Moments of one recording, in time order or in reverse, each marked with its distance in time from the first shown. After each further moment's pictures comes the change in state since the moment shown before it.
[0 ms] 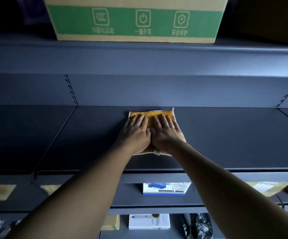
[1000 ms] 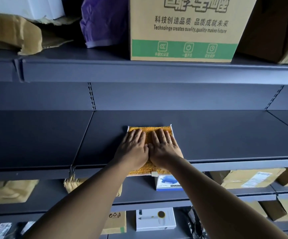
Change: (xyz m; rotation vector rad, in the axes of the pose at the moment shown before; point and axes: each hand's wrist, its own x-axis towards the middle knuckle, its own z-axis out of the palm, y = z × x) left_hand -0.090 -0.061 -0.007 -0.009 0.001 0.054; right_hand -0.069 -0.089 0.019 -0.013 -0.026 0.041
